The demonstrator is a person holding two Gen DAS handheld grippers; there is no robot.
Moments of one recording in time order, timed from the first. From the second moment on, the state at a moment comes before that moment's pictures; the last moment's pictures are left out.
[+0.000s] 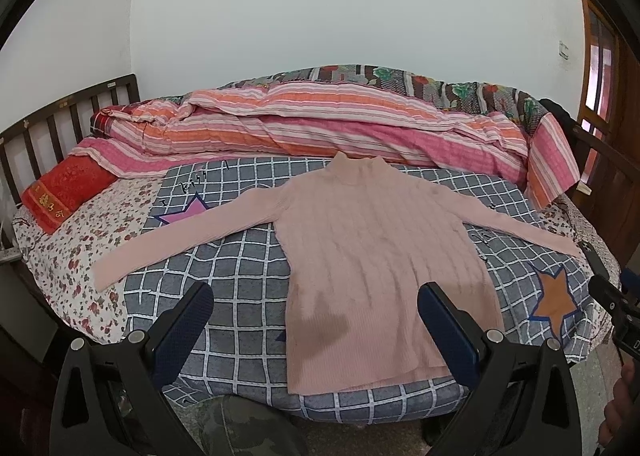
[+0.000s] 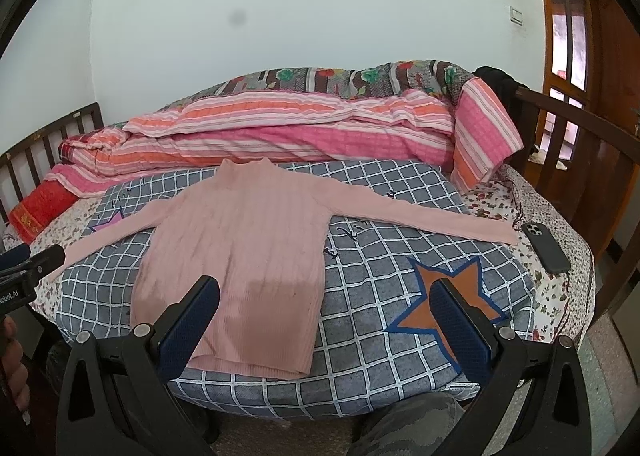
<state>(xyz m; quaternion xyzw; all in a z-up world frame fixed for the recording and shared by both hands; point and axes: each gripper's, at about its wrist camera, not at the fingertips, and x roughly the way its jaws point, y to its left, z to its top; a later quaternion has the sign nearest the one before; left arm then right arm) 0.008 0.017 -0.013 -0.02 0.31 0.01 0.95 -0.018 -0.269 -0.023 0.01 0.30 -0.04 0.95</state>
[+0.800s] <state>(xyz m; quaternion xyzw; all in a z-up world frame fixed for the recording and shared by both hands) 0.119 0.182 -0.152 -0.19 0.40 0.08 0.89 0.096 -0.248 -0.146 -0.01 0.41 -0.05 0.91</state>
